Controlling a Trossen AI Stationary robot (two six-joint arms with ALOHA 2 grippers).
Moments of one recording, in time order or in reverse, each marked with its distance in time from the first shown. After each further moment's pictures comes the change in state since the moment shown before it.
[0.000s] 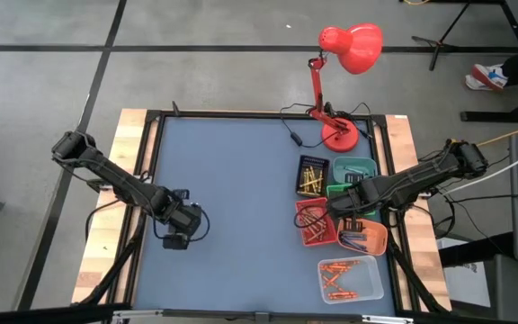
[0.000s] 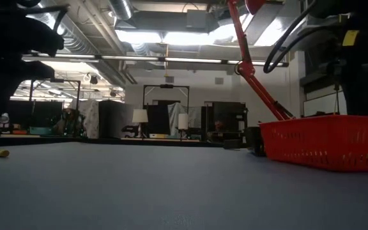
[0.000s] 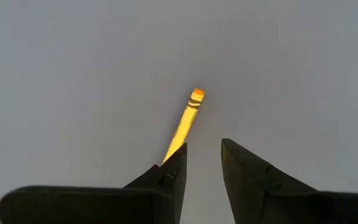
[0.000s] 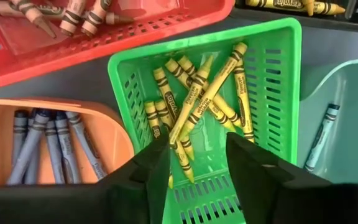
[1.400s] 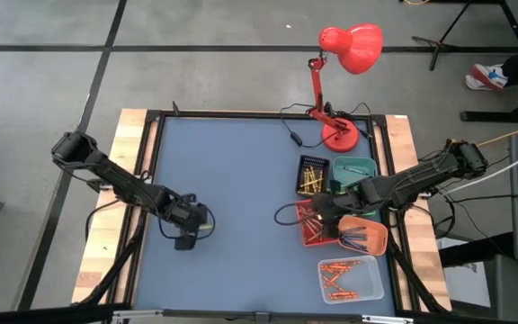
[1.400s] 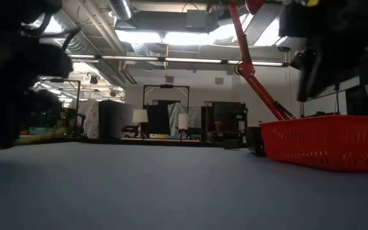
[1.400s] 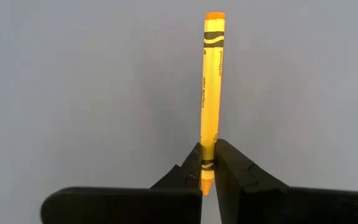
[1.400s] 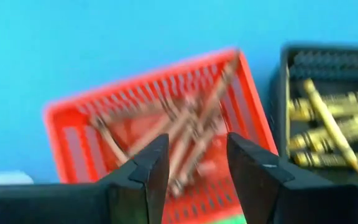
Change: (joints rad) left arm 0.051 0.004 -0.219 0.455 0.011 -0.057; right arm 0.000 0.000 0.000 0.475 0.000 -0.001
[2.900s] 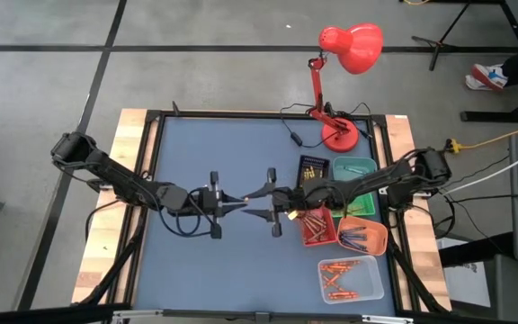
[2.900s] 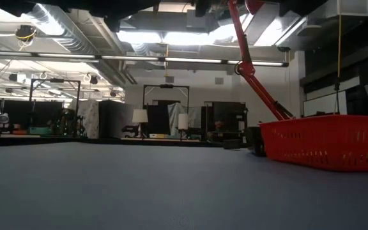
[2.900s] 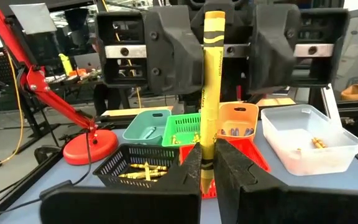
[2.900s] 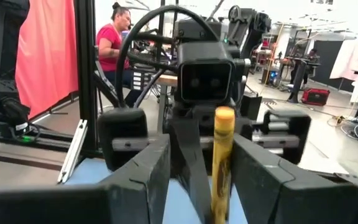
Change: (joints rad) left arm 0.059 -0.003 0.001 1.179 -0.458 0.630; right arm -0.113 0.378 0.132 1.456 -0.097 -0.498
